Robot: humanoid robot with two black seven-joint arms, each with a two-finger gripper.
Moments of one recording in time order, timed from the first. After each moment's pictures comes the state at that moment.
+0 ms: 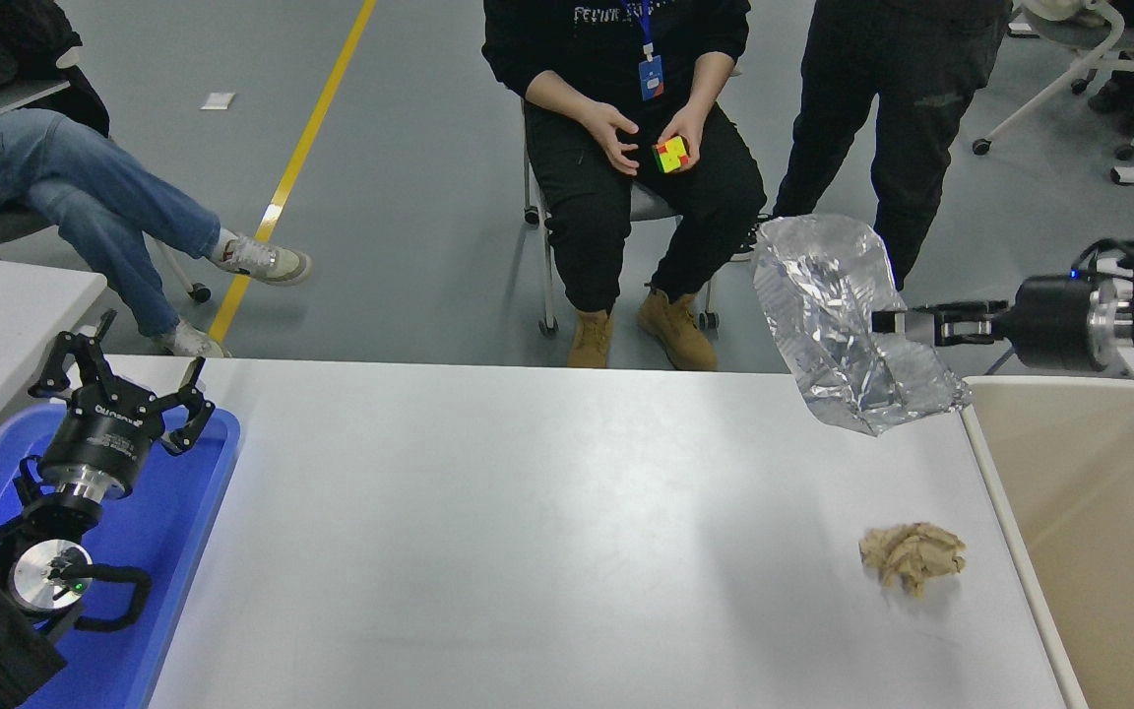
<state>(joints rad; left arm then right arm) -0.56 0.46 -0.57 -0.39 -0.23 -0.70 -0.60 1.47 -0.81 -0.47 0.90 -1.07 0.16 0.80</state>
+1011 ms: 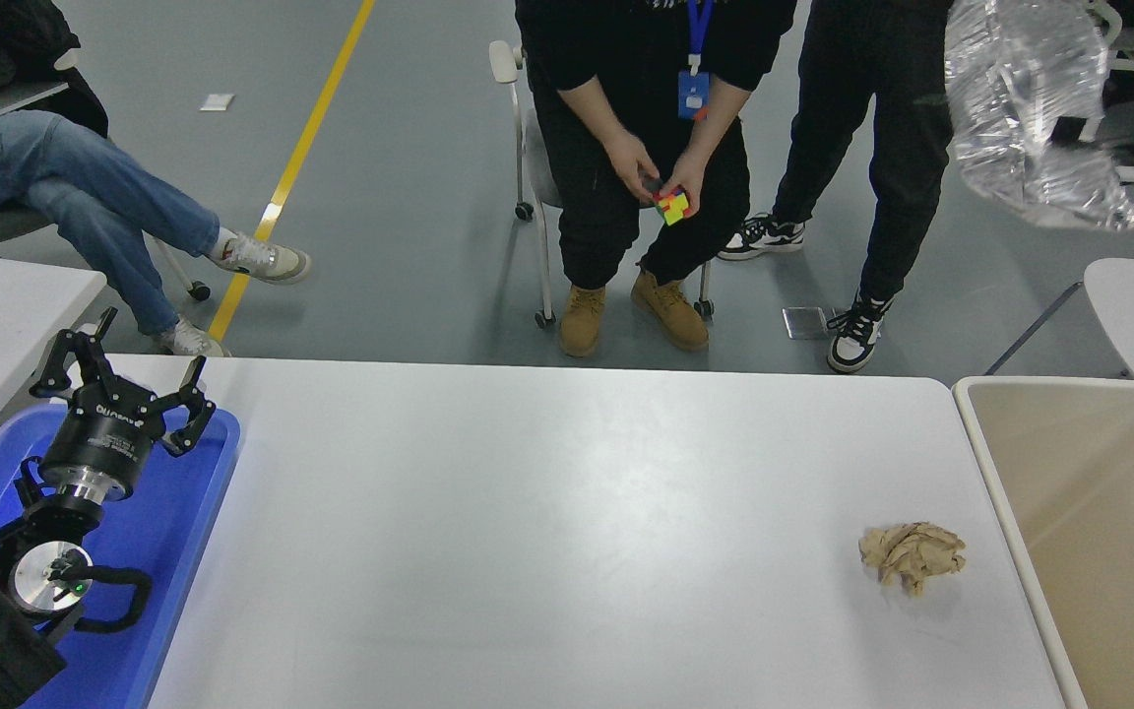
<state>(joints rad) -0.56 0.46 -0.57 -0.39 -0.23 -0.70 -0.60 1.34 -0.88 -0.29 0.33 -0.72 0.44 0.77</state>
